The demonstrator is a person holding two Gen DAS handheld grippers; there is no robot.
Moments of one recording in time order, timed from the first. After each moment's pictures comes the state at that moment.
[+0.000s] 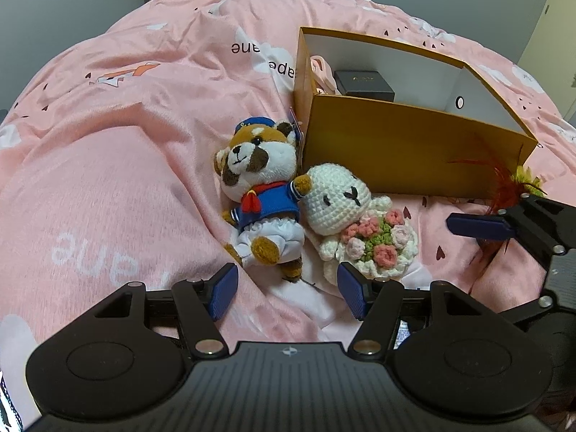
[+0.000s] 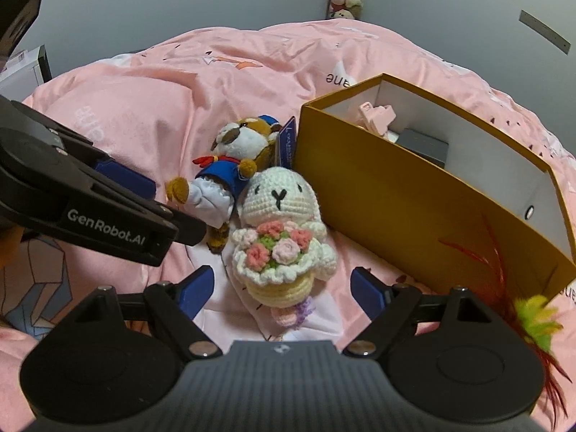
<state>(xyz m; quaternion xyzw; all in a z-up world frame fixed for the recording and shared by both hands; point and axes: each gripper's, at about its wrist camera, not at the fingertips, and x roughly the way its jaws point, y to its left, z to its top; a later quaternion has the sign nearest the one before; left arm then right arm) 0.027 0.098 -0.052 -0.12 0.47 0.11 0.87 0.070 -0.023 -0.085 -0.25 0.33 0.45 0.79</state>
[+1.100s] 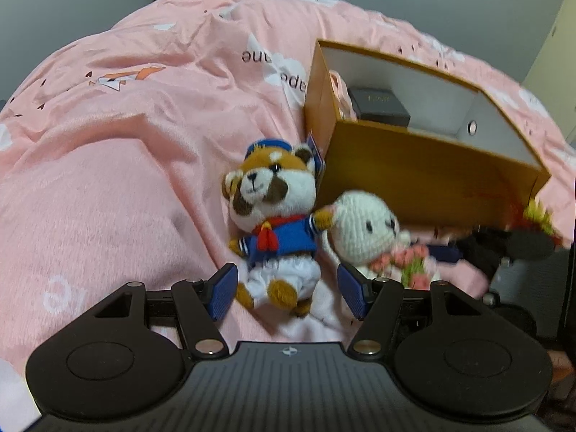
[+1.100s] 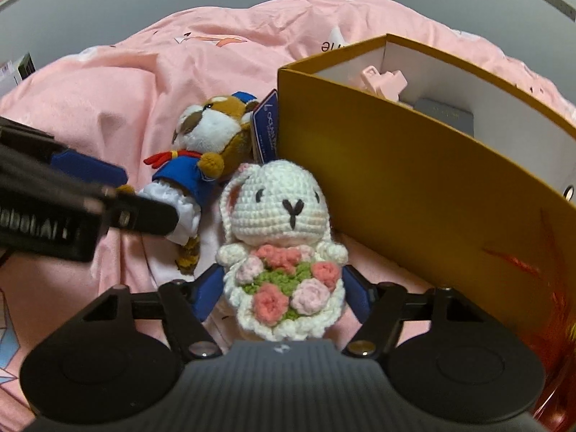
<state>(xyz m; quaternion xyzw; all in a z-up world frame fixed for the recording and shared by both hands) 0.046 0.121 -0.057 -0.15 0.44 0.11 0.88 0.112 0.005 -0.122 -0.22 0.38 0.45 0.78</state>
